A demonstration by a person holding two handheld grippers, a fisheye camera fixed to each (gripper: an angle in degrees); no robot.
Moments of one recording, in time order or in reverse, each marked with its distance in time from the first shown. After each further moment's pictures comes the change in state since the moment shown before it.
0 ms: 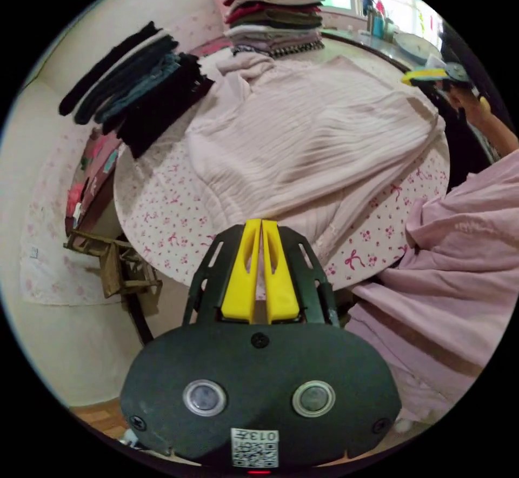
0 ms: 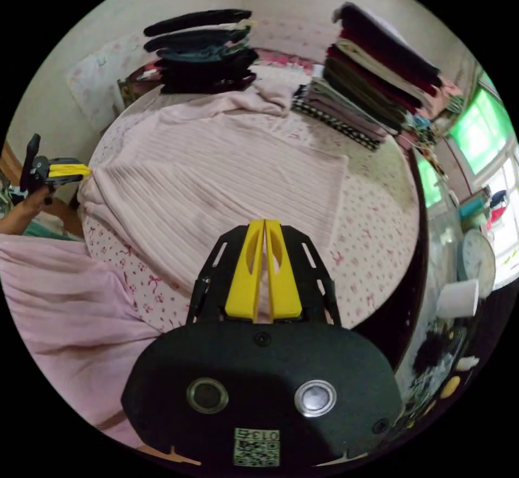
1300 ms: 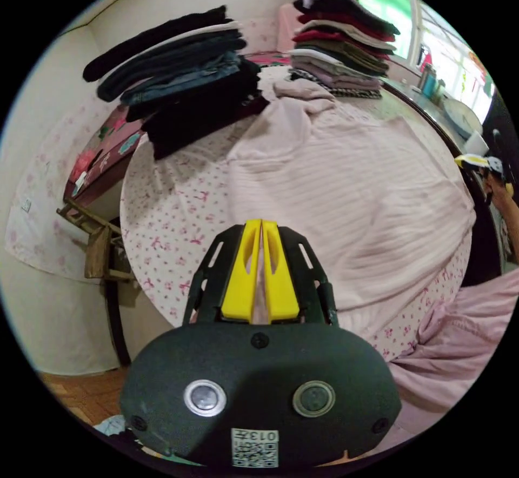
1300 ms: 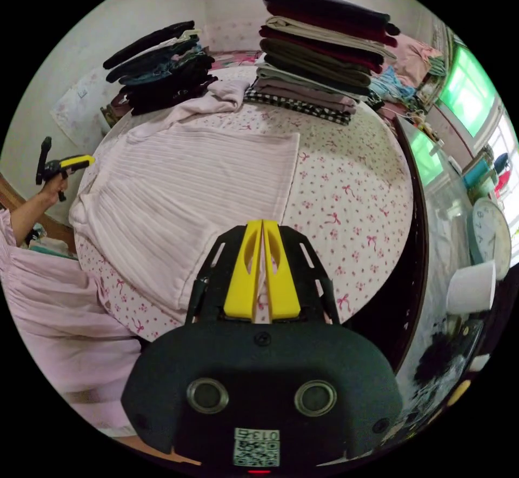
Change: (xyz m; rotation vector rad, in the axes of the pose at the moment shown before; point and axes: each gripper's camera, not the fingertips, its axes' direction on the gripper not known) left arm -0.123 -0.063 0.080 0.086 0.021 -0.249; right arm 0.120 -0.004 0.031 0.004 -0.058 0.117
